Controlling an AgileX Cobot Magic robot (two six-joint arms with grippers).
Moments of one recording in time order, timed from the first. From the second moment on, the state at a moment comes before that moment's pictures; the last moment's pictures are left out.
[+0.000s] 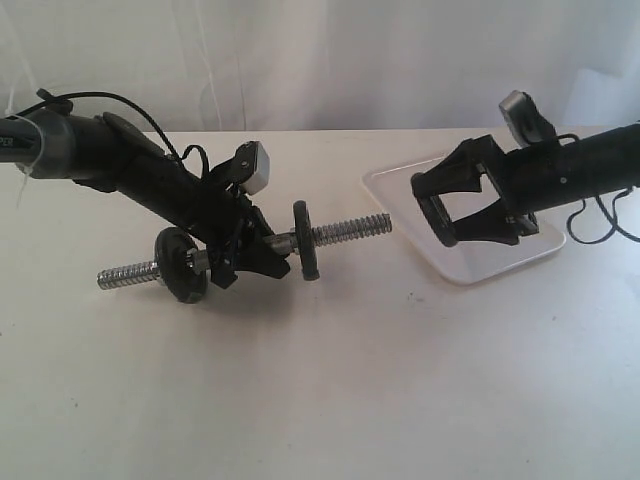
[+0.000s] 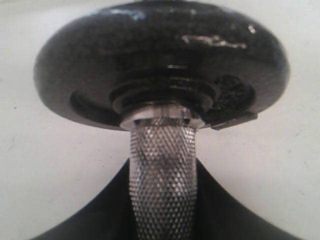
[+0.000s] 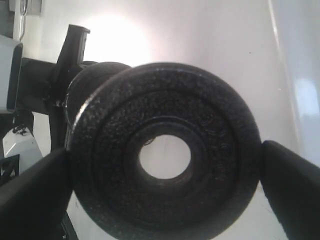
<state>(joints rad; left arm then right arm) -0.33 2.21 -1.57 -1.04 1.00 1.84 -0.11 2.09 -1.36 1.20 1.18 -0.90</state>
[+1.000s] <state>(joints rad) -0.33 2.21 -1.57 -1.04 1.02 1.90 -0.02 2.10 -1.33 1.25 1.18 -0.93</state>
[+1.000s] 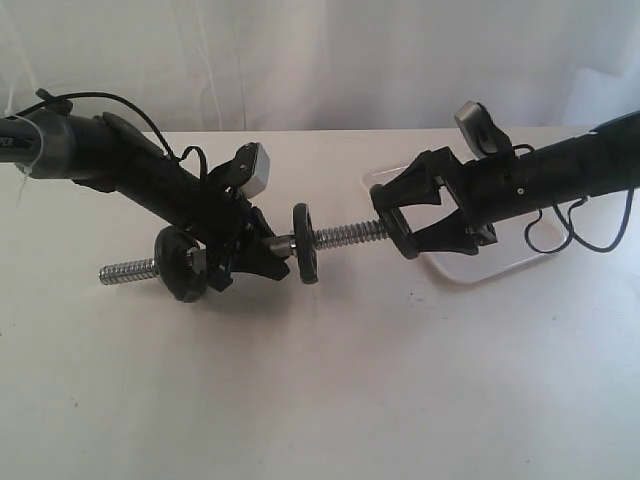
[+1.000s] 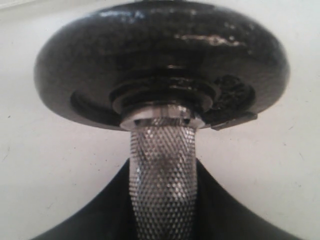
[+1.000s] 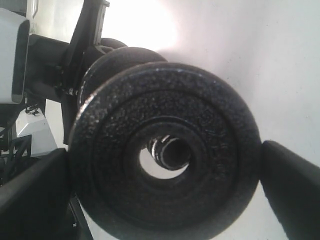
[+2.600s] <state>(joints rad) -0.31 2.19 -1.57 -1.00 1.01 1.97 0.03 2.10 -1.26 1.40 1.16 -1.03</state>
